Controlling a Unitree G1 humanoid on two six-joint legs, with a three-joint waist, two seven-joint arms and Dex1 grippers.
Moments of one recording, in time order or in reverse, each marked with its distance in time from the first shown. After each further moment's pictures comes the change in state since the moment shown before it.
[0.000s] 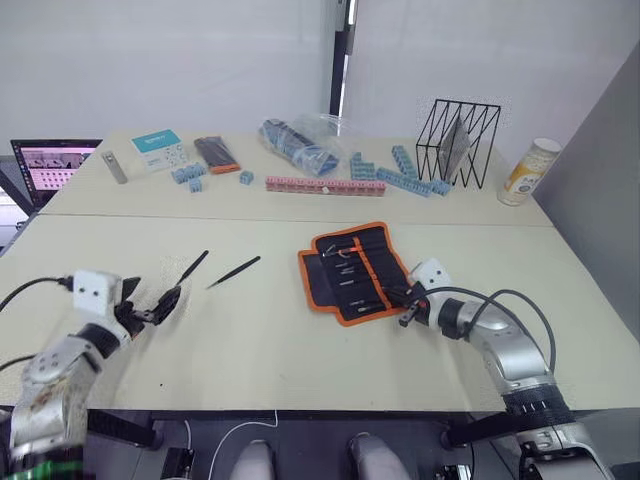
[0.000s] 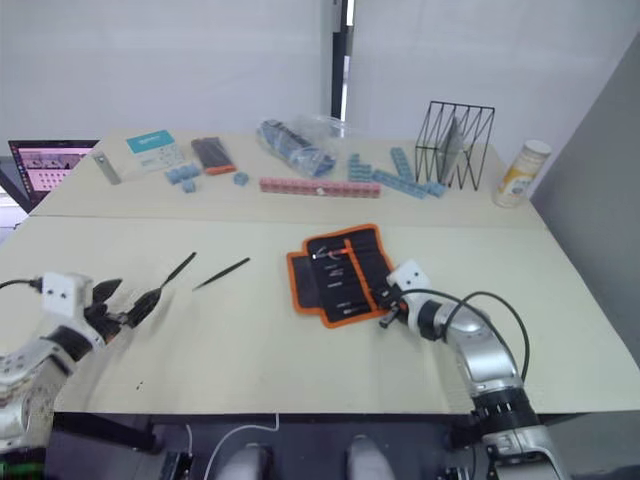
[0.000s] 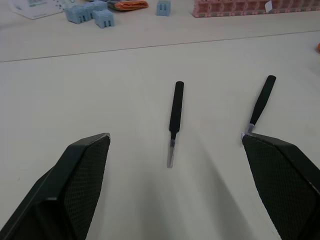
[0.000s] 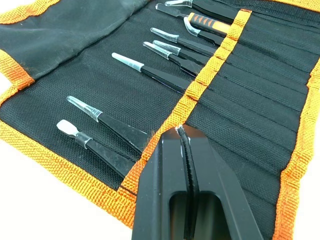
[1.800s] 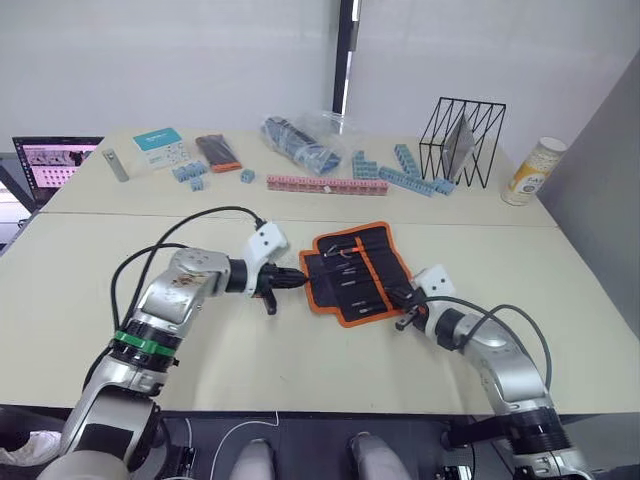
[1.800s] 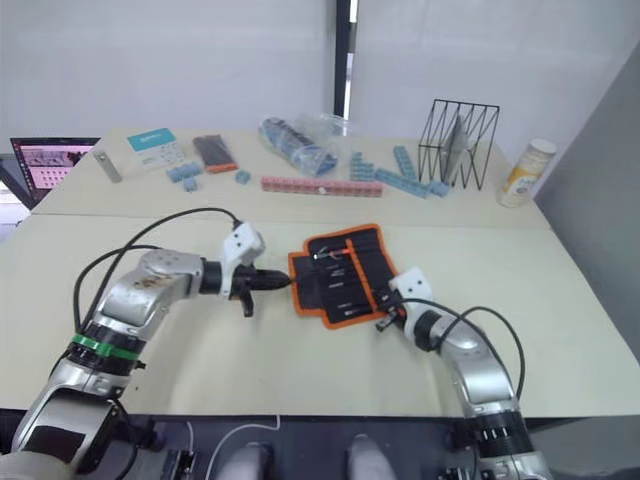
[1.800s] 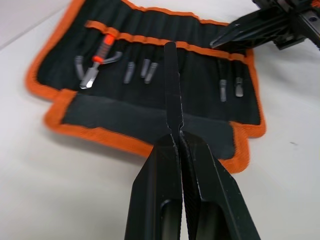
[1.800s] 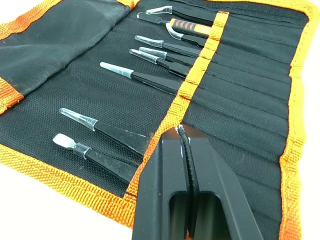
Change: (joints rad) left arm -0.569 -0.080 -0.646 -0.057 0.085 0.382 -0.363; right arm 0.119 0.072 -0.041 -0.144 0.007 0.042 -0.156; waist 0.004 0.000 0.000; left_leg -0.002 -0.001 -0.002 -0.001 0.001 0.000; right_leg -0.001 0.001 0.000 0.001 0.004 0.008
